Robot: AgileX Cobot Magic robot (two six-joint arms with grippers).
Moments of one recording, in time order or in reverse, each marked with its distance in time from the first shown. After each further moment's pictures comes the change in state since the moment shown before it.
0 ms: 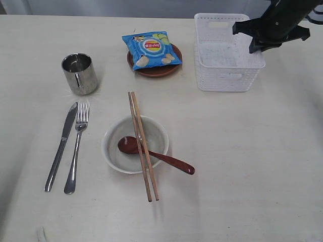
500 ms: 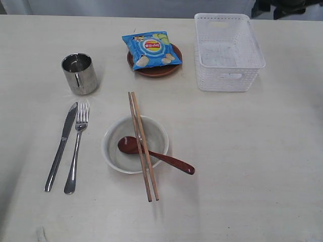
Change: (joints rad) left arm 0.000 0.000 0.000 0.000 0.000 0.000; right arm 0.000 -0.203 0.000 0.012 -0.012 -0.009
